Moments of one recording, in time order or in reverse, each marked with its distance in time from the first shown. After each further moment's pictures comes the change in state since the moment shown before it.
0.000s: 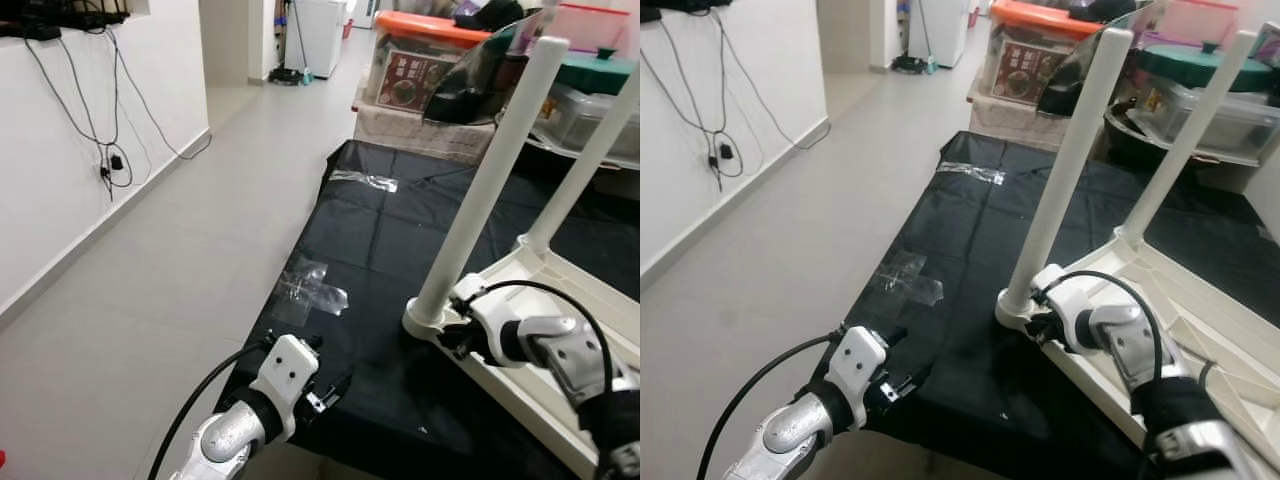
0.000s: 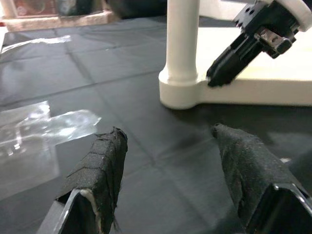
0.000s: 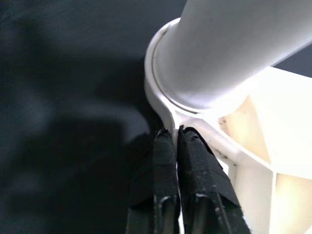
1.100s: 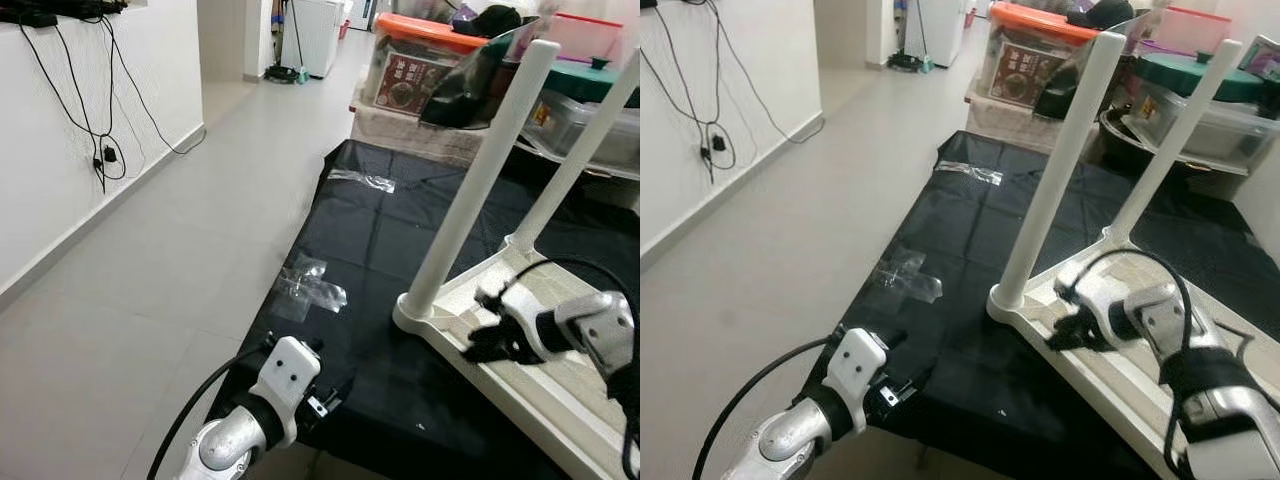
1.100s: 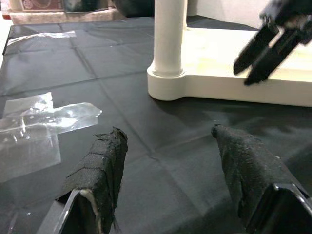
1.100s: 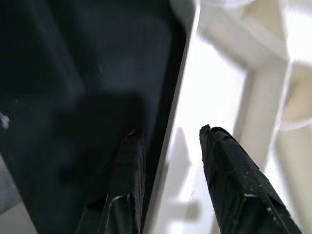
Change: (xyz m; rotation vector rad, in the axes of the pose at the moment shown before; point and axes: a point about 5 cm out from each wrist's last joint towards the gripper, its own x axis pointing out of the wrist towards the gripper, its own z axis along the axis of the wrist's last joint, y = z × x) left arm -0.003 -0.004 0.004 -0.015 0.029 -0.001; right arm -0.024 -0.021 -0.033 0.093 0.124 0.074
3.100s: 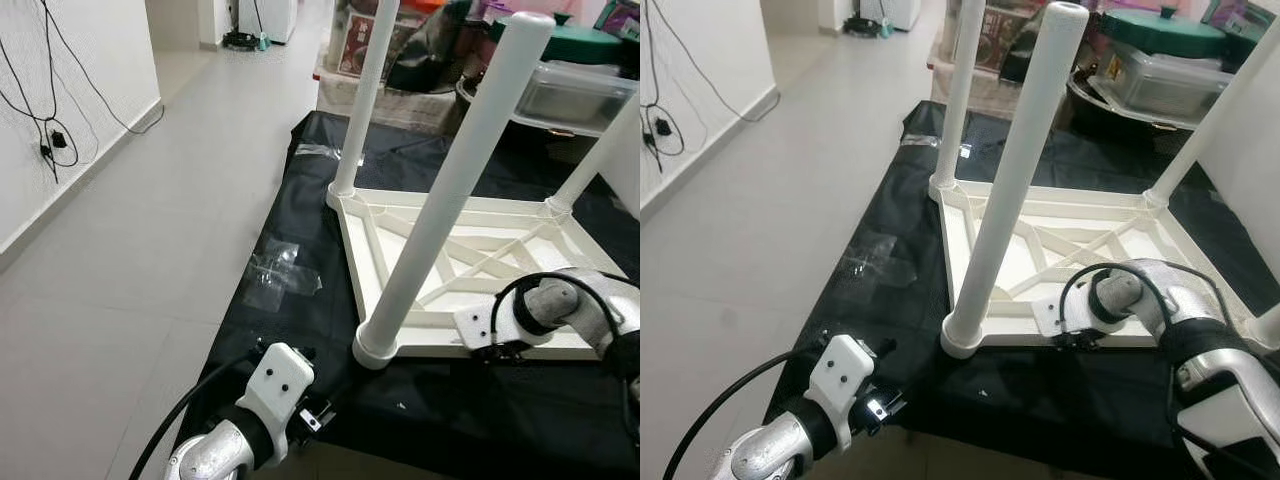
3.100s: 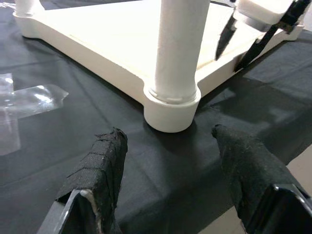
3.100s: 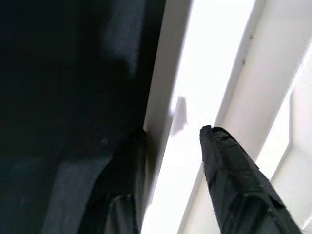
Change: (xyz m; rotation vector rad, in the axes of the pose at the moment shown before) left arm -0.021 -0.007 0.018 -0.013 0.047 0.014; right arm -0.014 -0.011 0.038 -0.999 0.243 -0.019
